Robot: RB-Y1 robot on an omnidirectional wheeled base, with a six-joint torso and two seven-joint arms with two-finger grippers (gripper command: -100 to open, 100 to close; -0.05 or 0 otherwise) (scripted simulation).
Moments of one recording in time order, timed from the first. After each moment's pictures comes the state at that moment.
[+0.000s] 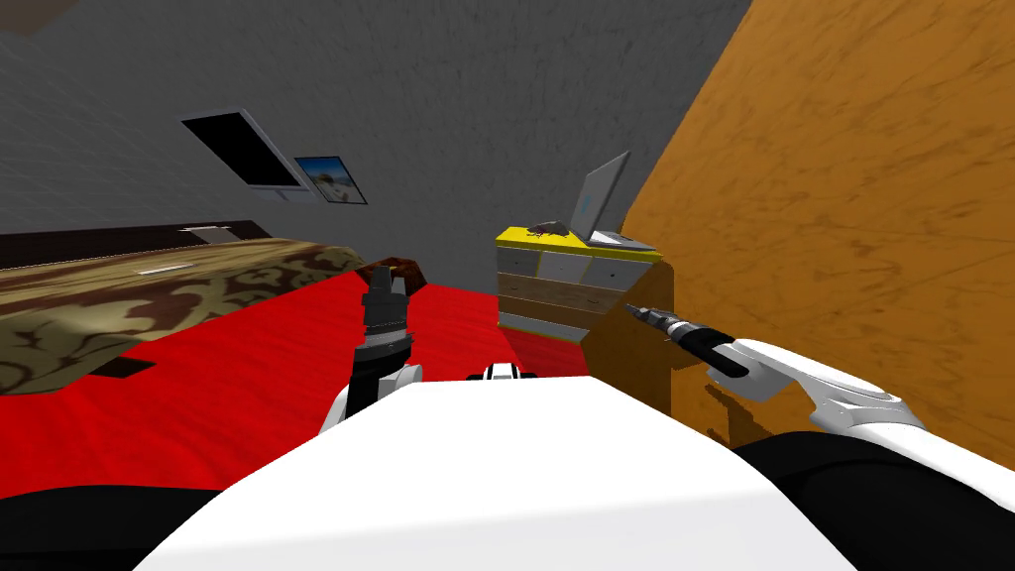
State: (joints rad) left arm 0.54 -0.03 0.06 -2.36 -0.11 -0.47 -0.17; right arm 0.67 -1.23 -0.29 -1.65 0.33 -0.02 -0.08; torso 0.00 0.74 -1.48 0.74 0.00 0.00
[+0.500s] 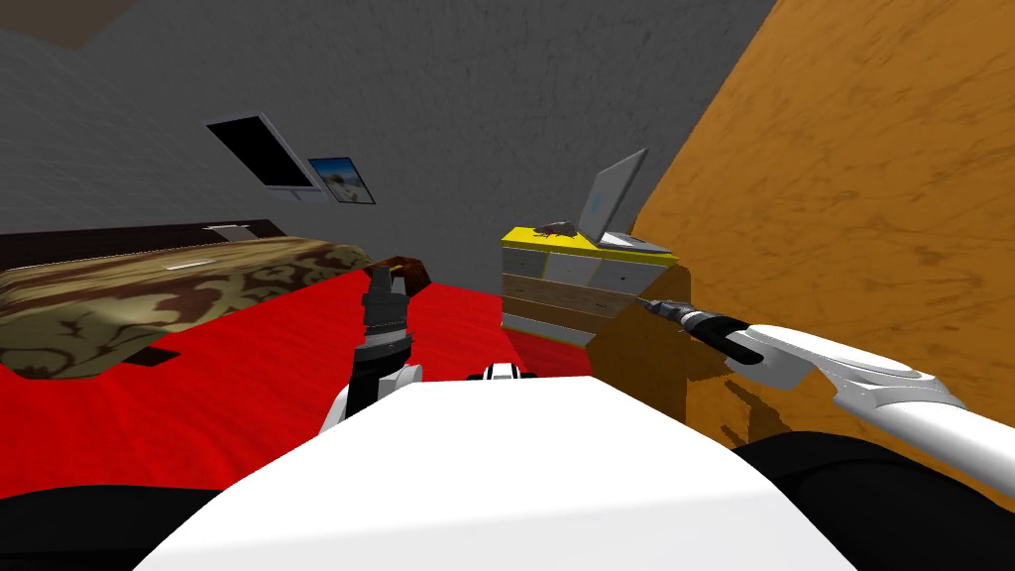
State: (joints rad) left arm 0.54 -0.03 0.06 -2.36 -0.11 -0.47 -0.17; right arm 0.68 -1.36 -0.31 -1.57 0.32 0.02 -0.09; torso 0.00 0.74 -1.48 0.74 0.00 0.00
